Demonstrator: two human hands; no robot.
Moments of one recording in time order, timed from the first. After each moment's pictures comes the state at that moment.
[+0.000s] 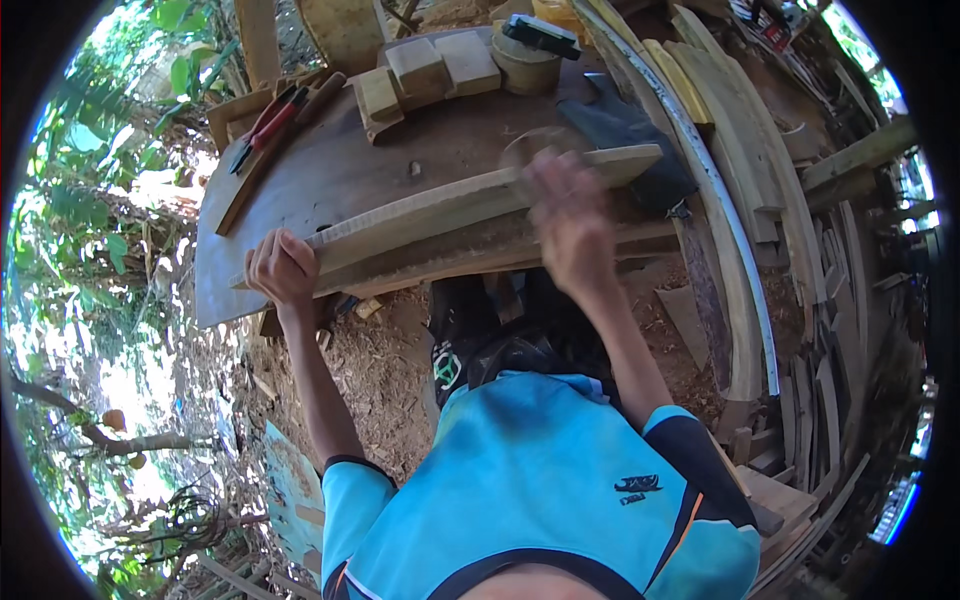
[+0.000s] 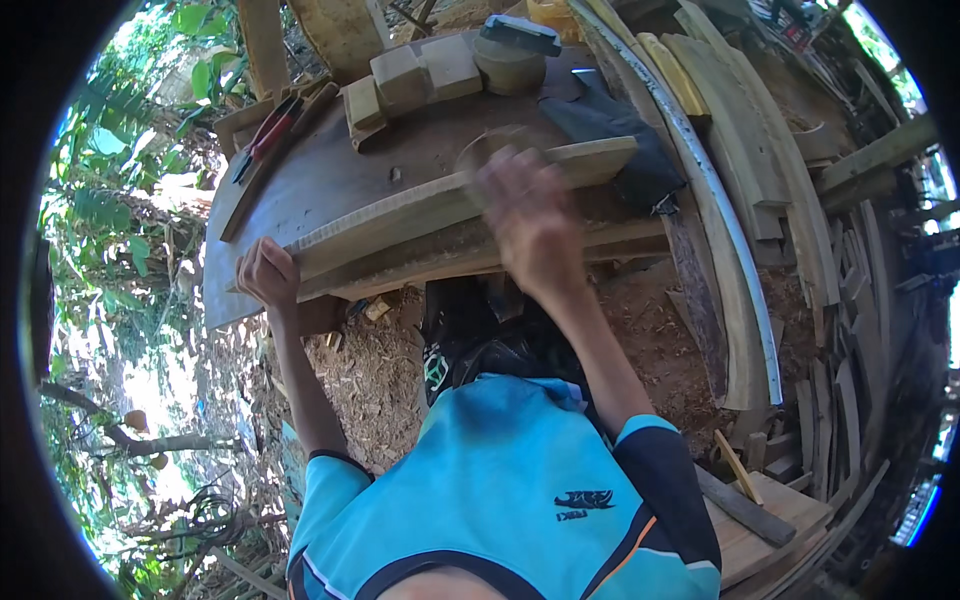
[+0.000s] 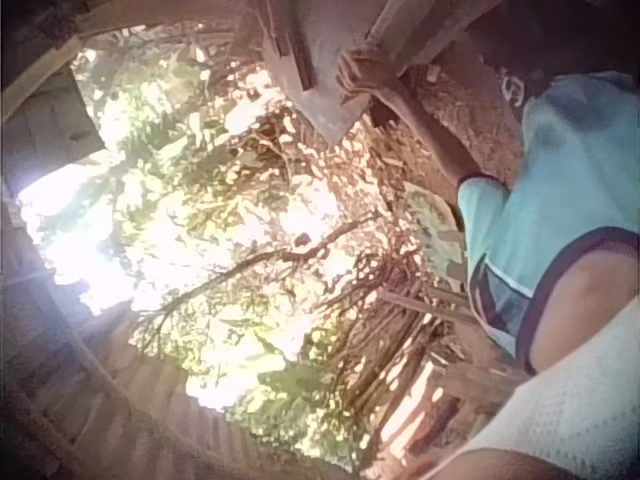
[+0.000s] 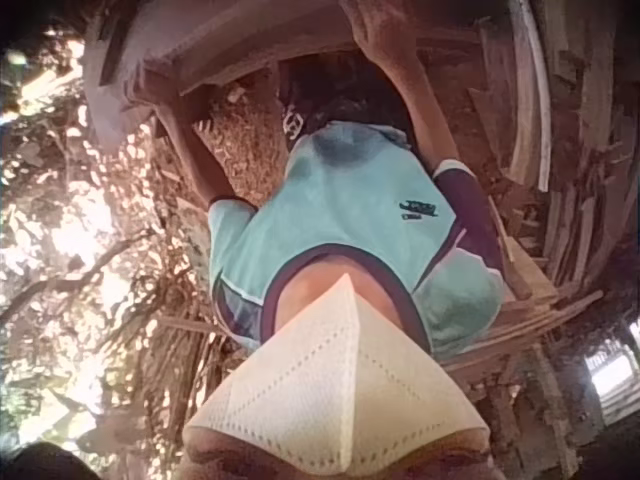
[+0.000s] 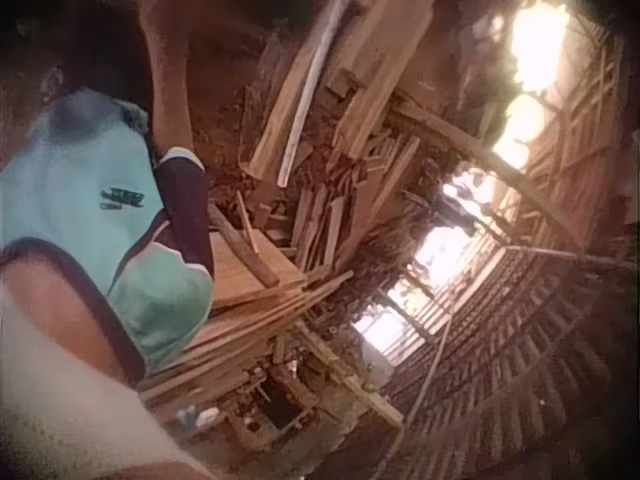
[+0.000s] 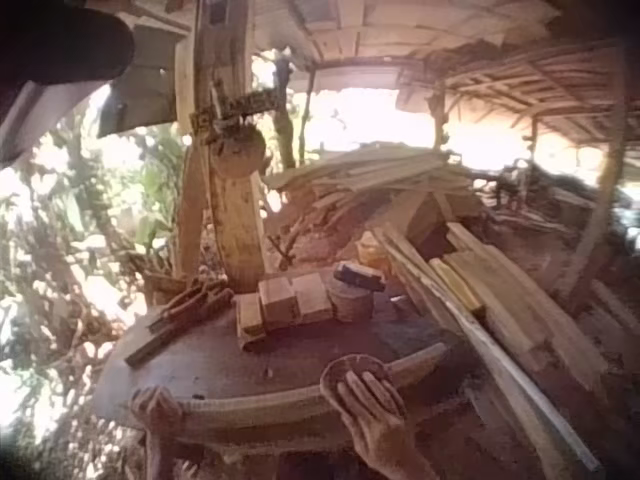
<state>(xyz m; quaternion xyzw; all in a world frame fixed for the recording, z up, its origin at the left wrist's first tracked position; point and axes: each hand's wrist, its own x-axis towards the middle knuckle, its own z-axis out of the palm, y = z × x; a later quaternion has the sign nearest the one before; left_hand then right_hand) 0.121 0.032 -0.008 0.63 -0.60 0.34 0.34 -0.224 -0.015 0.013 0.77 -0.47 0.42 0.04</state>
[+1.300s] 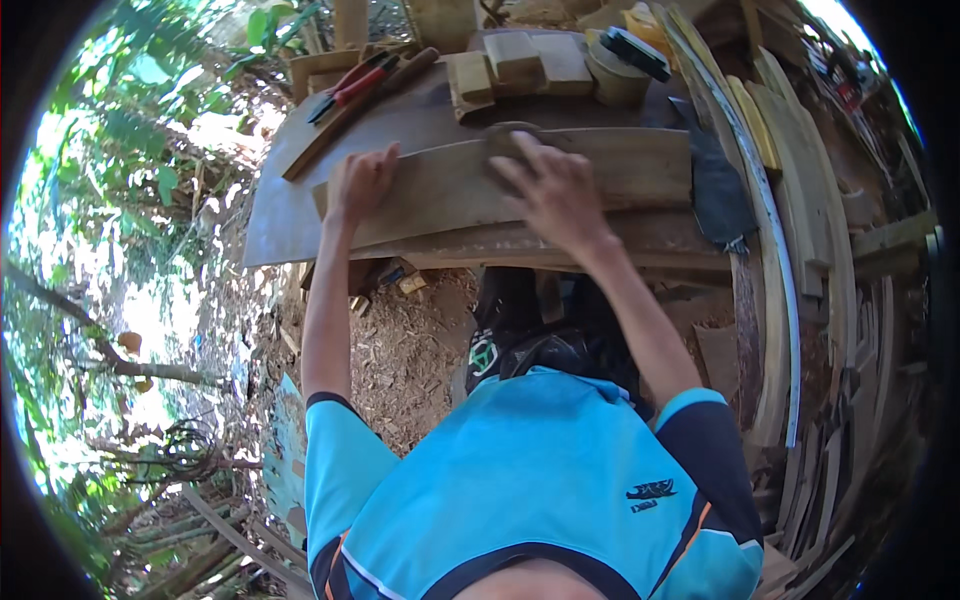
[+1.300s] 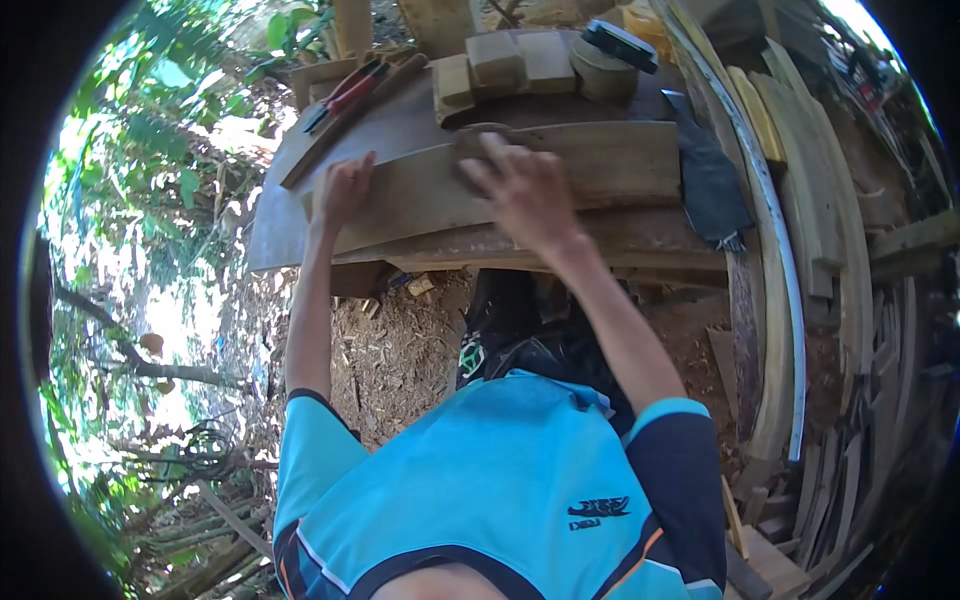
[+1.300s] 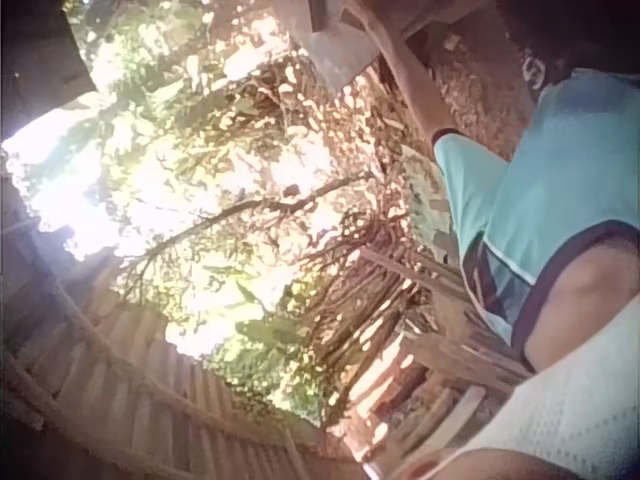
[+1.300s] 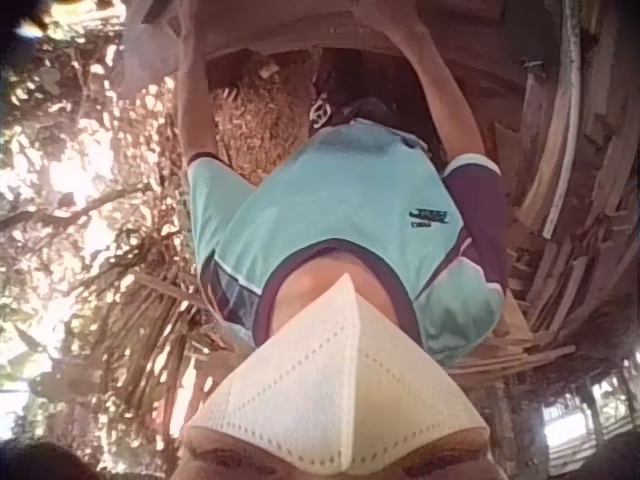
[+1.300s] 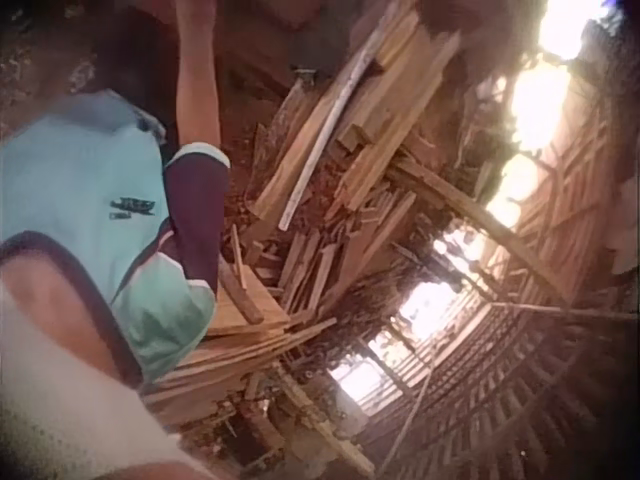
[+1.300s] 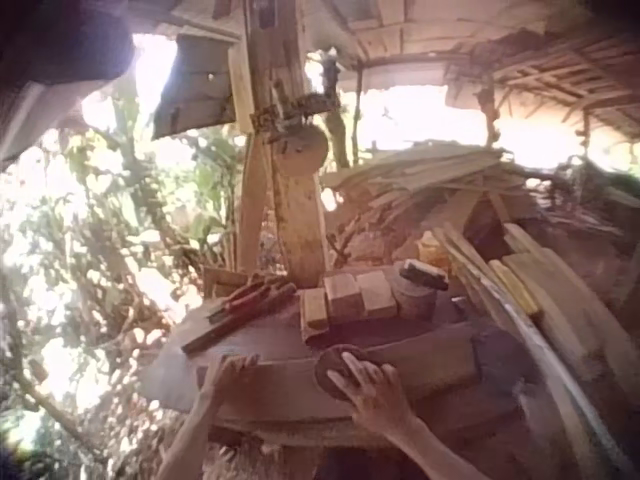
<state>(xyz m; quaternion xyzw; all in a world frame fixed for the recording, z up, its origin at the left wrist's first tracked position) 0.152 -0.008 0.000 0.69 -0.67 0.06 0.25 -0.127 -0.049 -0.017 0.91 -0.33 0.24 0.09</state>
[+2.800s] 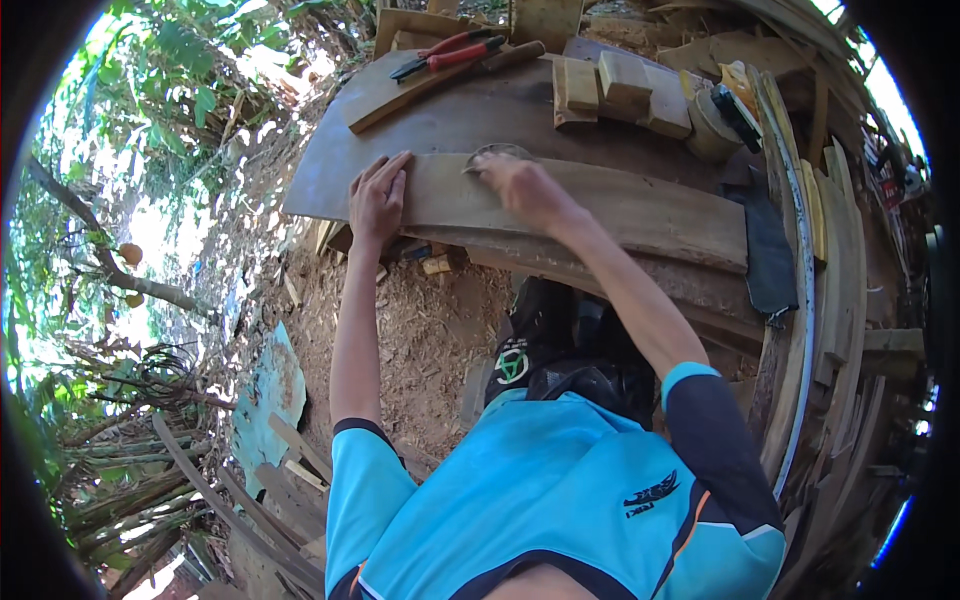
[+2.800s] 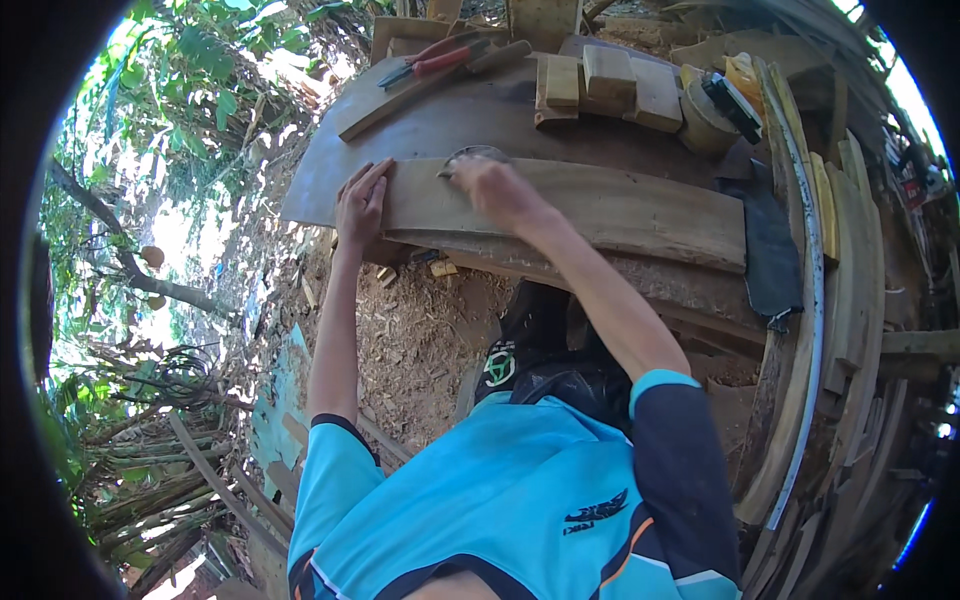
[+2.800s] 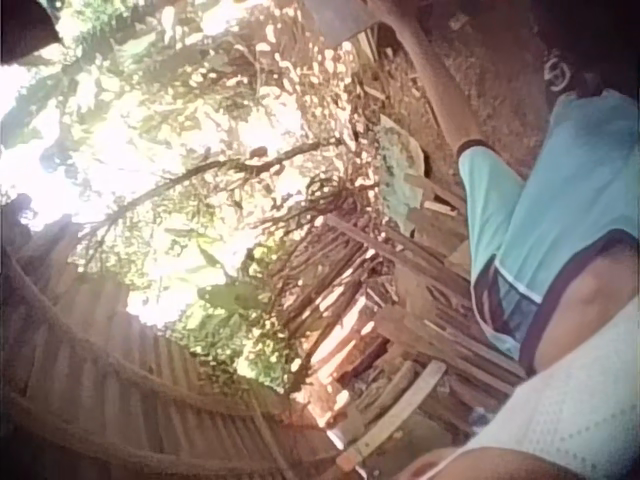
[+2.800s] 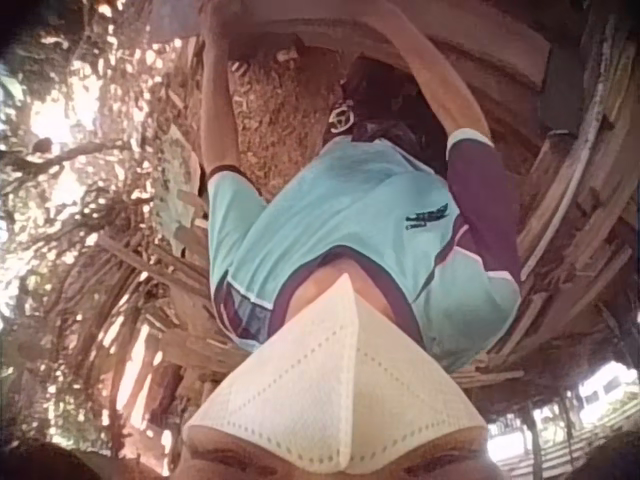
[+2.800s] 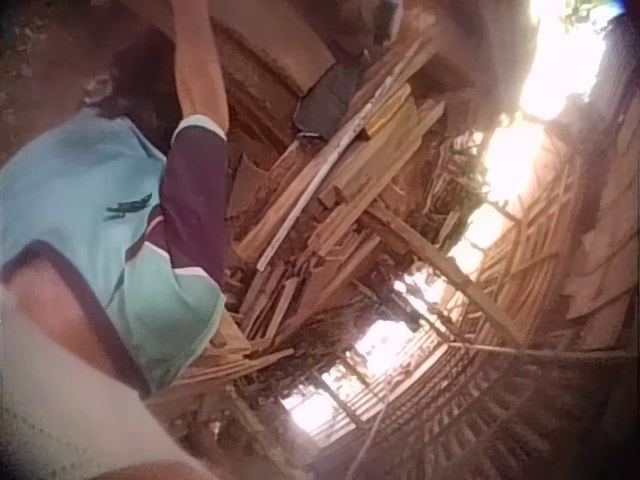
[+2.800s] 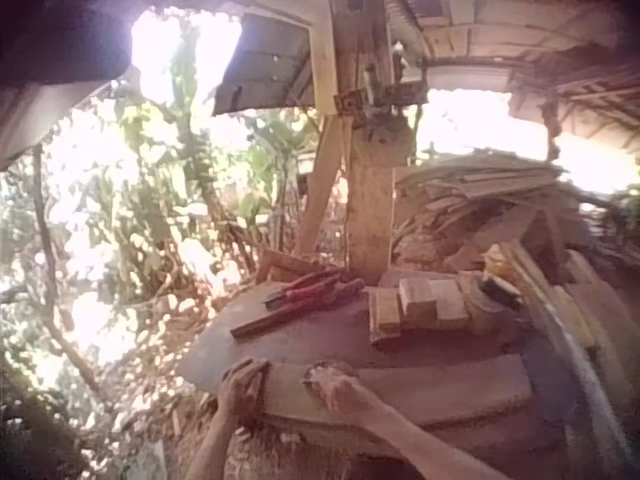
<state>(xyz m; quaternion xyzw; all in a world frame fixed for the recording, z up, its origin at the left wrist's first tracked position) 0.211 0.063 -0.063 0.78 -0.54 0.04 0.32 0.001 -0.064 -0.043 0.94 -0.02 0.24 -0.23</state>
